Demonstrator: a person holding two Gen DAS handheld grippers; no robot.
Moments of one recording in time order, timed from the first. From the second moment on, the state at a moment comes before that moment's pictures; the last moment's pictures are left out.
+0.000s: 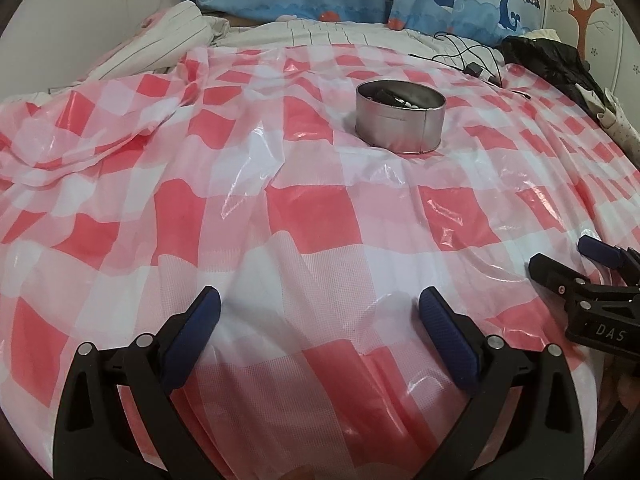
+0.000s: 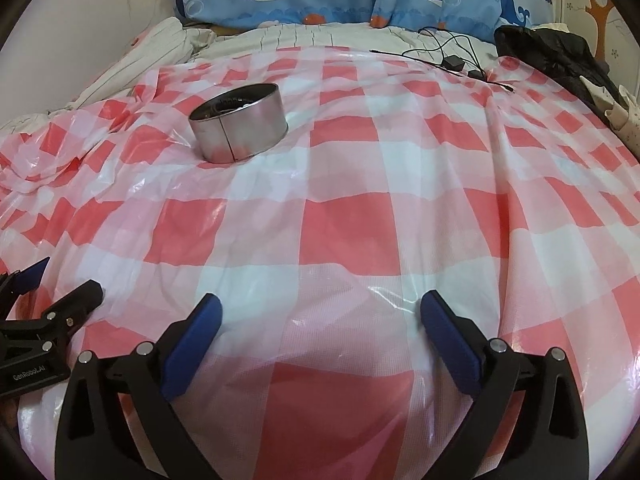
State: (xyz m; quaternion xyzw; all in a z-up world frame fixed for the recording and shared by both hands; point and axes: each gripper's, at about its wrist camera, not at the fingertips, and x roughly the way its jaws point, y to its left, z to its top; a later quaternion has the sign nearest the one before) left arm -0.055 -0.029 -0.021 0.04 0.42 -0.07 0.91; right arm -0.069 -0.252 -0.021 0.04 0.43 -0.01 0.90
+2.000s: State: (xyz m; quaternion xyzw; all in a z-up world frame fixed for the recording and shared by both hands) left arm -0.048 -0.034 -0.027 0.04 0.44 -0.07 0.90; right arm -0.068 -0.254 -0.021 0.05 0.43 -0.02 0.90
